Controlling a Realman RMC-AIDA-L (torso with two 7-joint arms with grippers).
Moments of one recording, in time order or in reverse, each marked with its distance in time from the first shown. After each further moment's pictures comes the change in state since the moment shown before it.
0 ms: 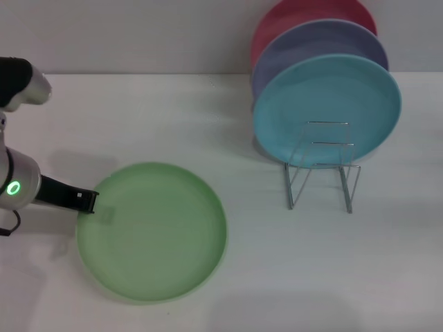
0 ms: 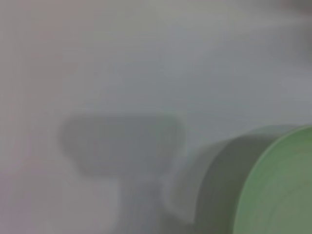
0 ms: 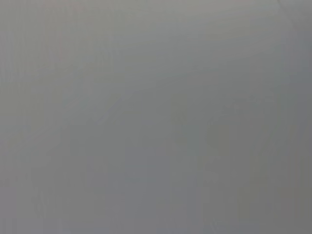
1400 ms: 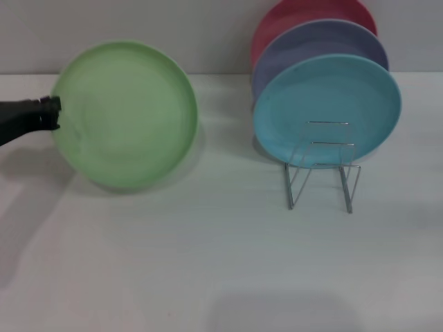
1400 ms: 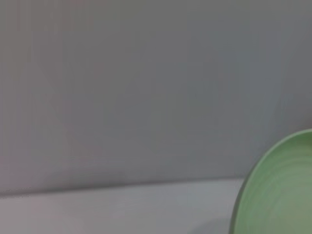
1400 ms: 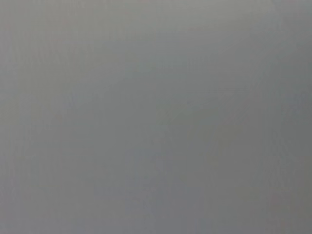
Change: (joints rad) left arm 0.235 -0.004 -0.071 0.106 -0.513 0.781 0.575; right arm -0.016 0.001 -0.004 -0.002 0.000 0.032 0.004
